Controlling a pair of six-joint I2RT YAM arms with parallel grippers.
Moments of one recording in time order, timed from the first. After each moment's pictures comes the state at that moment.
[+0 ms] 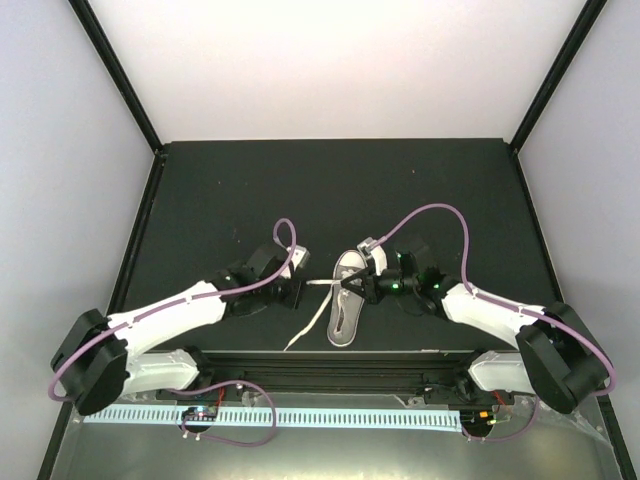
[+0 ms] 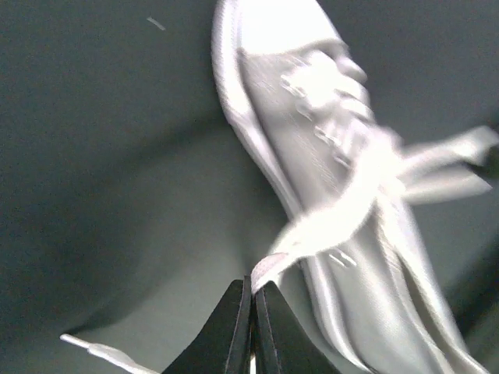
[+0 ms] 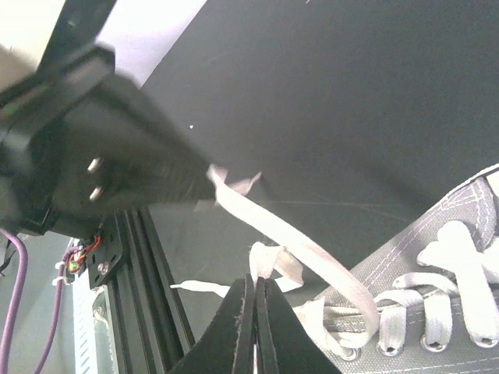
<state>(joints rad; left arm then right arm) -0.76 1.20 0.65 -0.29 0.09 -0.40 0.62 1.27 0.50 0.18 -0.68 0.35</state>
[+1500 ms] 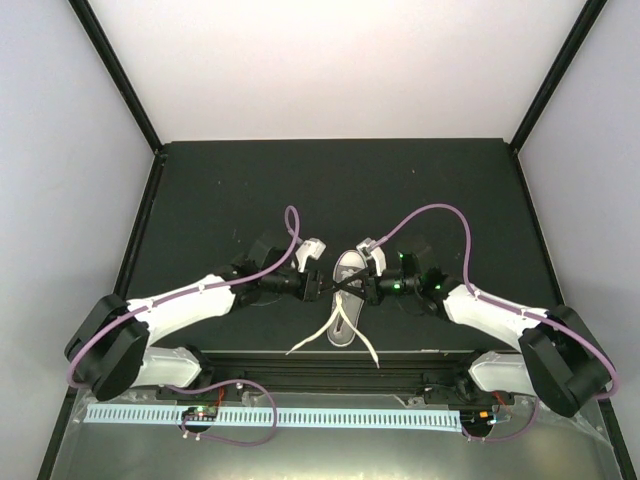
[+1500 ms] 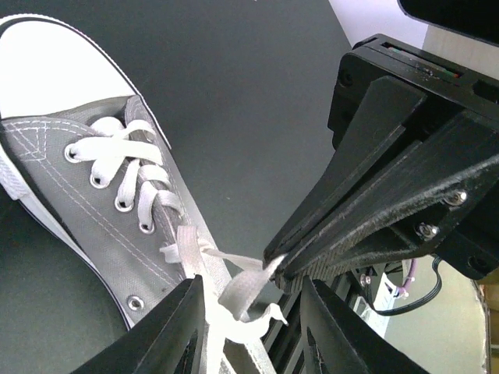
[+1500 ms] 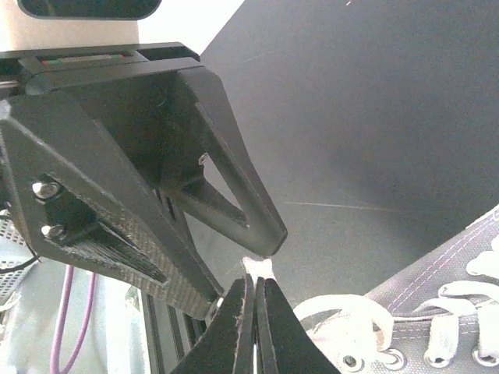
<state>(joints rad) -0.72 1.28 0.63 0.02 0.58 -0.55 0.62 1.25 0.50 0.20 -0.75 0.37</state>
